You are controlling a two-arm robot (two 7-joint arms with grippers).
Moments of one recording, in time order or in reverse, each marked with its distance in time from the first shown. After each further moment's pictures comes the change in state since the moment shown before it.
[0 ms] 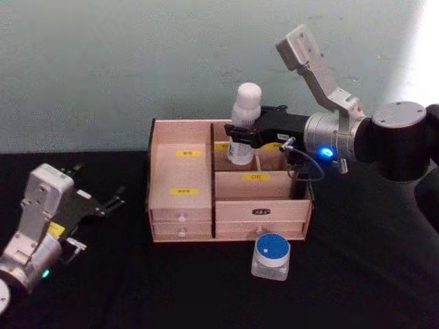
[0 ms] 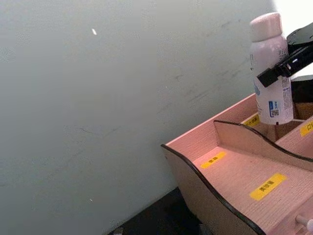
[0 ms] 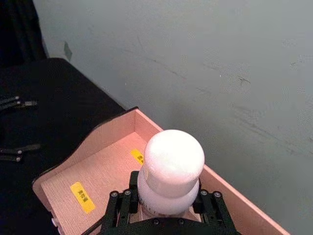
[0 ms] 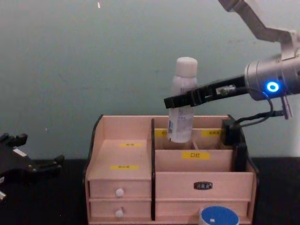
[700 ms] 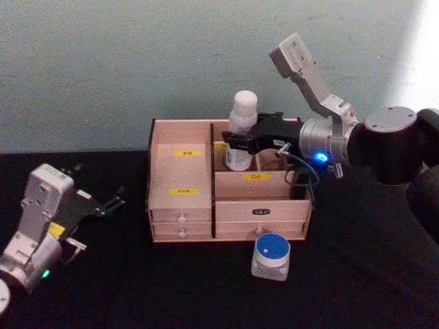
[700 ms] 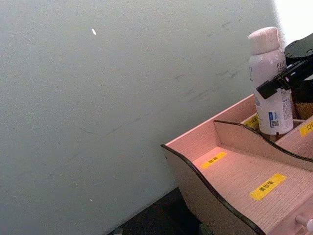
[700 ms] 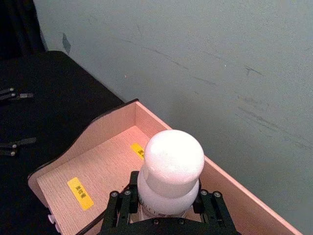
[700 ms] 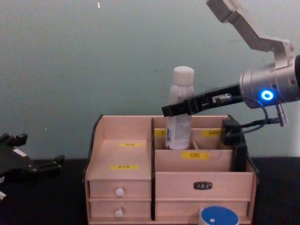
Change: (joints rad) left arm 0.000 0.000 0.000 0.000 0.000 0.000 0.000; right arm 0.009 -0.026 -0.004 0.055 -0.025 -0.014 0.012
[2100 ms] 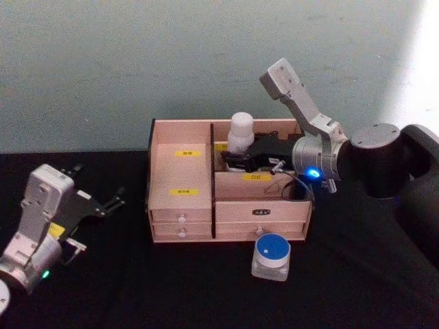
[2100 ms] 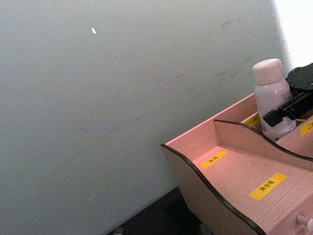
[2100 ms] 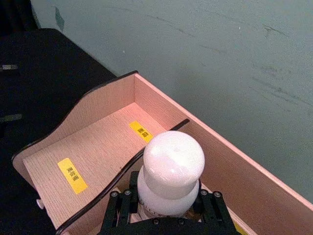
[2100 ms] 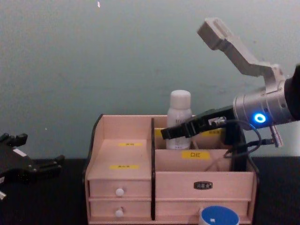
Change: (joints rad) left arm 0.000 0.000 0.000 0.000 0.000 0.000 0.000; right arm 0.000 -0.047 -0.001 0.106 -0.065 -0.027 0.015
